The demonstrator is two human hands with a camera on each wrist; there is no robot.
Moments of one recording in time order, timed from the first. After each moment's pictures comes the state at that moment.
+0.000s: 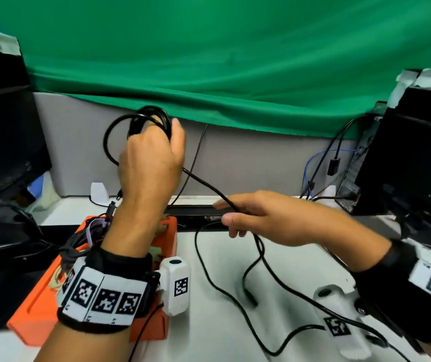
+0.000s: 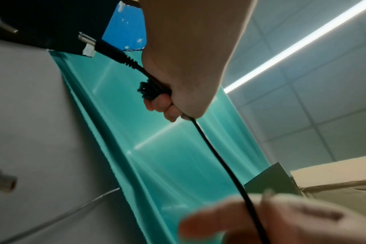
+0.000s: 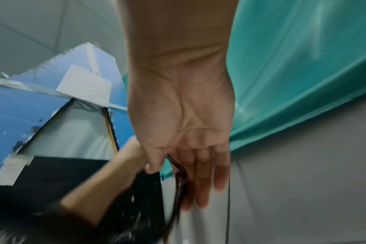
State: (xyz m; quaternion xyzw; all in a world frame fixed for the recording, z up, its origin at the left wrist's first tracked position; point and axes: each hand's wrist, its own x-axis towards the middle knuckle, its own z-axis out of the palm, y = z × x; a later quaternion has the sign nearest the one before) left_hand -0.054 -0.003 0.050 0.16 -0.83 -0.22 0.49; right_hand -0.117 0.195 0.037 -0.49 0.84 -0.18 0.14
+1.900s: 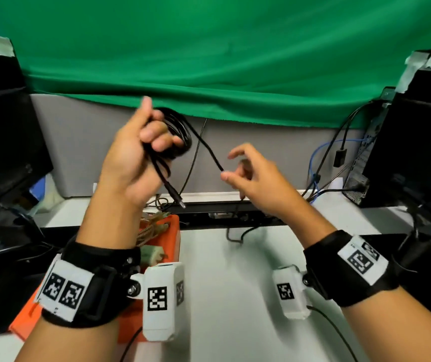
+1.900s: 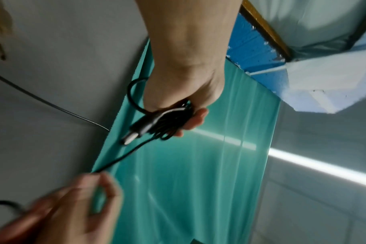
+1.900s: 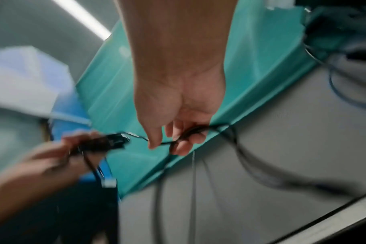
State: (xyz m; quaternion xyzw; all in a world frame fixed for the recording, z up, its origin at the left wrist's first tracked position) left_hand -0.061 -0.029 0.055 -0.13 -0.39 -0.89 0.20; right_hand -0.181 0.161 -0.002 -0.42 0.79 -0.44 -0.05
